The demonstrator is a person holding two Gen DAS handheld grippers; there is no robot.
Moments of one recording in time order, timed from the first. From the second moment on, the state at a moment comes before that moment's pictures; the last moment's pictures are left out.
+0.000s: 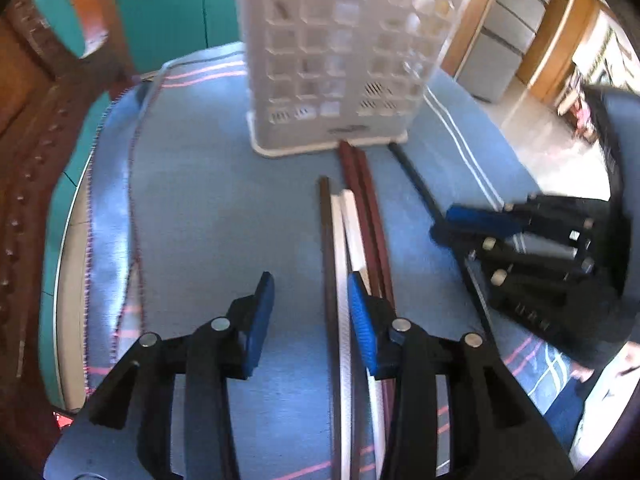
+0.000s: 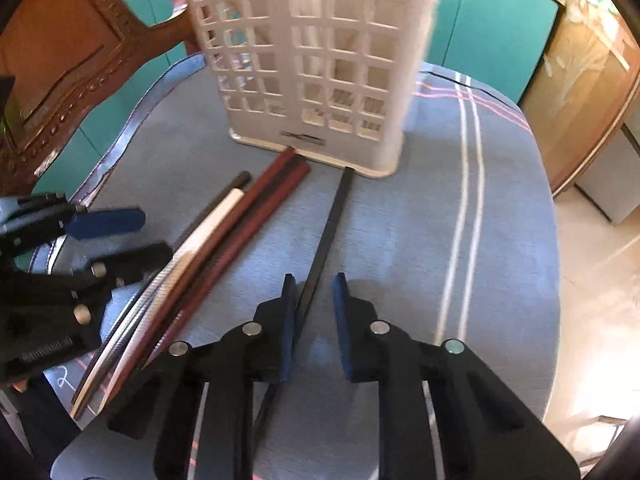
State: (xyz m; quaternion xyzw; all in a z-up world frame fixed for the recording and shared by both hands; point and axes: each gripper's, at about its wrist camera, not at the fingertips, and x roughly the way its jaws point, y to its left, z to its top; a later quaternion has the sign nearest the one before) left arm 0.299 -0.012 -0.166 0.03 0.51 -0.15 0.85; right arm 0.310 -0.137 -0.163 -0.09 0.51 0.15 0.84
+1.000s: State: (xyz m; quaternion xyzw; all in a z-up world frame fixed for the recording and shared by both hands) left arm 0.316 0.005 -0.172 0.01 0.51 -0.08 0.86; right arm 0.306 -0.140 -0.162 -0.10 0.48 0.14 0.86
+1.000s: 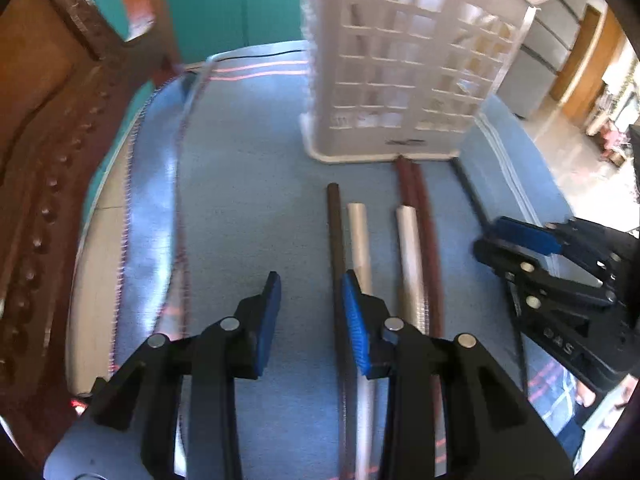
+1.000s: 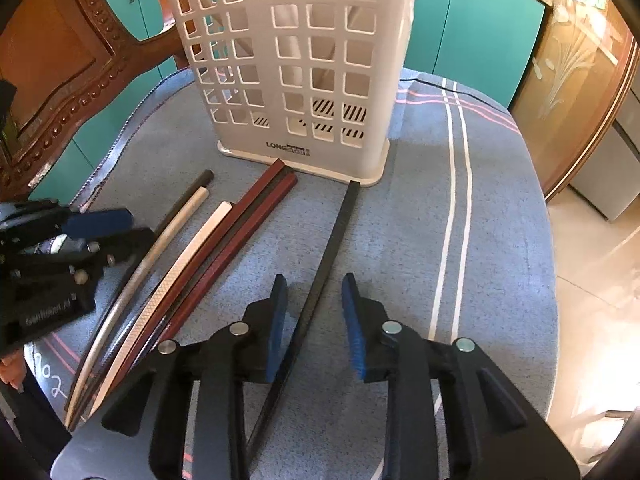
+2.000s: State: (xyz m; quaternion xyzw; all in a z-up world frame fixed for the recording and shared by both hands) left arm 0.306 -0.001 -0.135 -0.01 0.46 -0.10 0.88; right arm 0.302 -0.137 -0.125 -0.01 0.44 0.18 0.88
